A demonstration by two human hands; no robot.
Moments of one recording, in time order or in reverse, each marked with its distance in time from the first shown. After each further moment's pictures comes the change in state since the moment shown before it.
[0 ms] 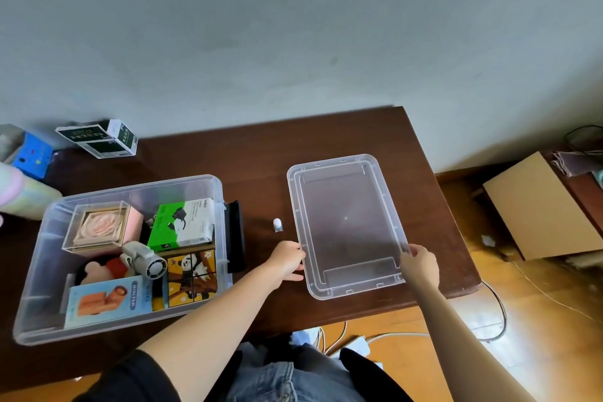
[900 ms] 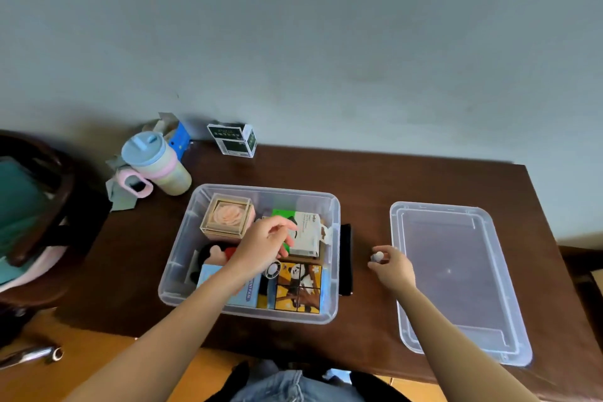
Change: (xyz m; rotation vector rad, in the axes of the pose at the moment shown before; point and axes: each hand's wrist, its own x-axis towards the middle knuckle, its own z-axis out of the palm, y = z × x) left_hand -0.100 -0.027 -0.214 0.086 0.407 0.507; right_hand -0.078 -0.145 0.152 -0.144 -0.310 -0.472
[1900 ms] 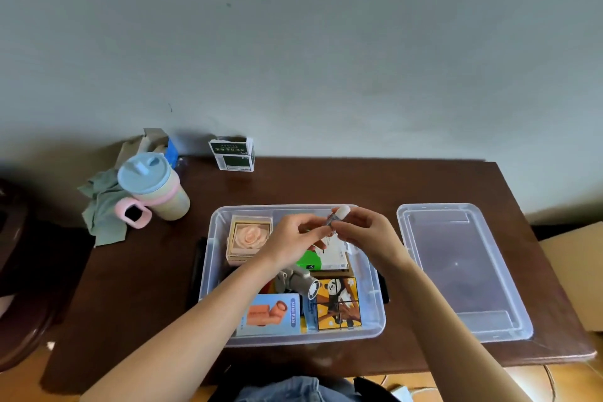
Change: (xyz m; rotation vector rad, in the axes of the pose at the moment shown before) left_hand 0.046 -0.011 -0.045 -0.256 -0.287 0.194; right_hand -0.082 -0.183 0.008 0.646 -0.197 -0.269
